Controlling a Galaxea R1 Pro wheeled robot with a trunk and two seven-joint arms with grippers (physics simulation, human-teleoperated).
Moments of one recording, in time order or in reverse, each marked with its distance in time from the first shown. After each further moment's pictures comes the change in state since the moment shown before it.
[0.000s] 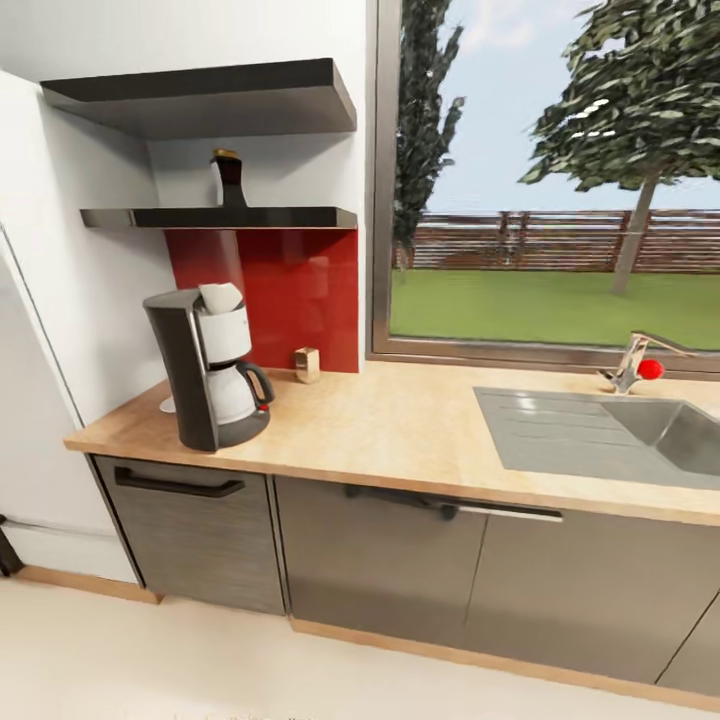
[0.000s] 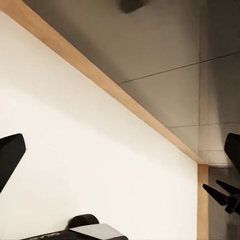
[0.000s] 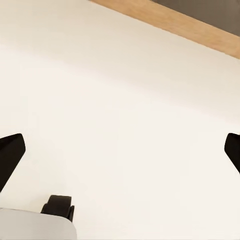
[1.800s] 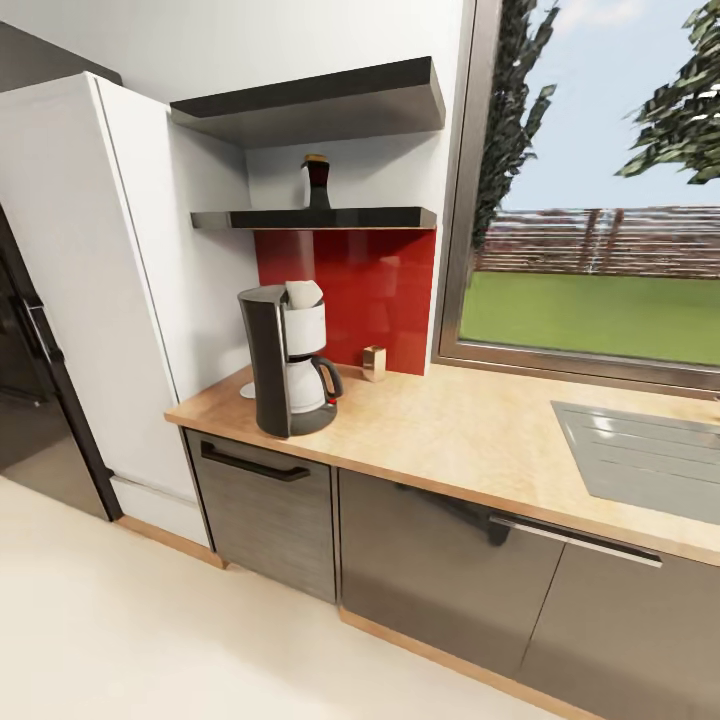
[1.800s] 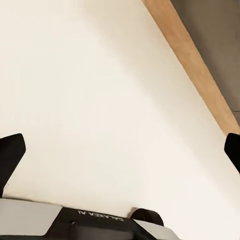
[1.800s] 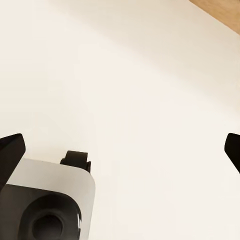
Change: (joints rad) left arm 0.000 -0.142 0.000 -0.009 -0.003 -0.040 0.576; right arm 0.003 0.031 0.004 0.129 0.007 0.006 -0.001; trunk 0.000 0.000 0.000
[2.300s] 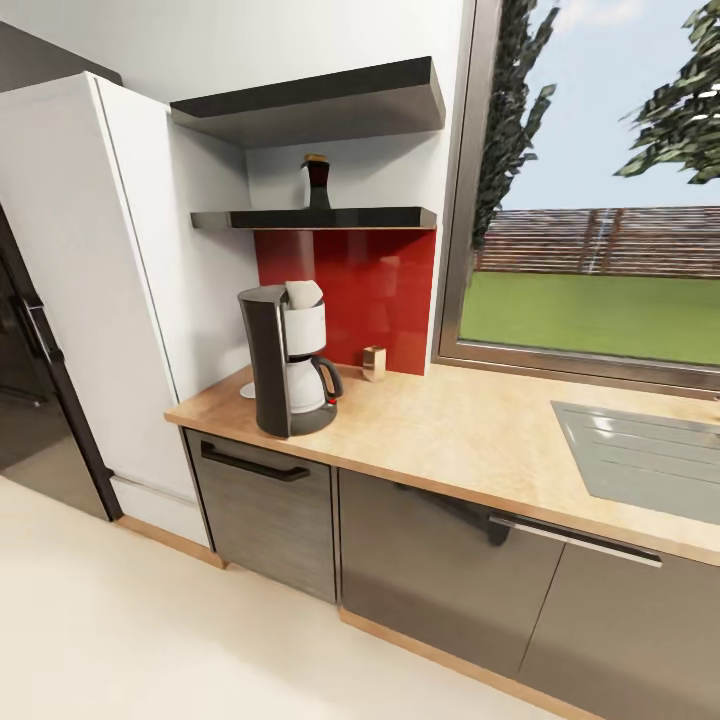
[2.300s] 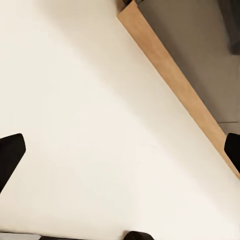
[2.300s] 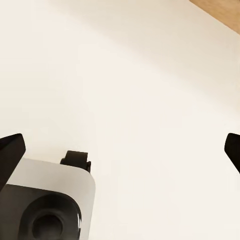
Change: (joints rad) left arm 0.000 -0.067 0.006 0.006 -0.001 -0.146 0.003; right arm 0.000 0.000 0.000 0.000 0.000 0.000 0.000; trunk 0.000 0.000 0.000
